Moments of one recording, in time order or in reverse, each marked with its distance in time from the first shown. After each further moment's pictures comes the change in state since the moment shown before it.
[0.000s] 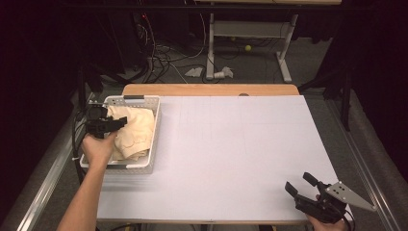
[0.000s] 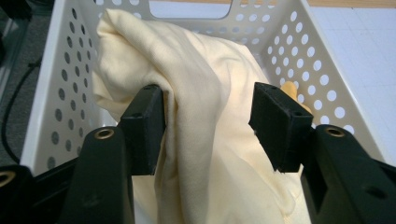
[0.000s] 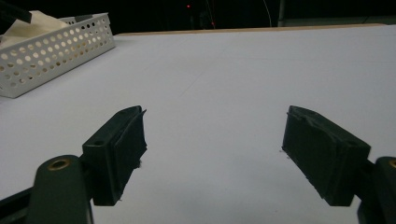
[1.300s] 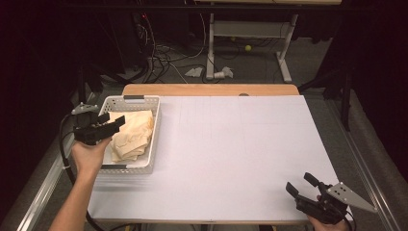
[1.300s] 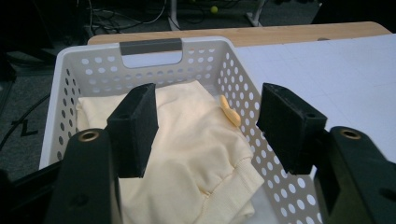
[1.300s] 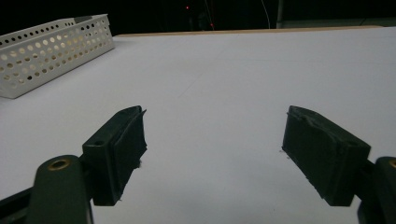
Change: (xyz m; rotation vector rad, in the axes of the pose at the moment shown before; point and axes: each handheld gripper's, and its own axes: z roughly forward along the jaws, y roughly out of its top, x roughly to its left) left arm -0.016 -0.015 -0.056 -0.169 -0.108 0.115; right arm 0.001 0.000 -0.002 -0.004 -0.004 -0.003
